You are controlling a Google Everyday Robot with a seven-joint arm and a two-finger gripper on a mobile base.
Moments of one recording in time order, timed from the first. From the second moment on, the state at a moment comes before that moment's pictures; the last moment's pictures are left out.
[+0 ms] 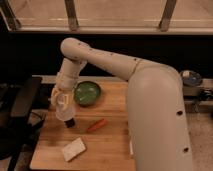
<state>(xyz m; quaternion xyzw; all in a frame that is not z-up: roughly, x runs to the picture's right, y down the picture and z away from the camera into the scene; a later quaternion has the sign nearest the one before) -0.206 0.072 0.652 -0.38 -0.47 -0.35 0.72</state>
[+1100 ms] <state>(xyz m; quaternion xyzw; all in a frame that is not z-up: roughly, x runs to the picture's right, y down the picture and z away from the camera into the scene) -0.191 0.089 0.656 -0.38 -0.49 -0.33 0.71</state>
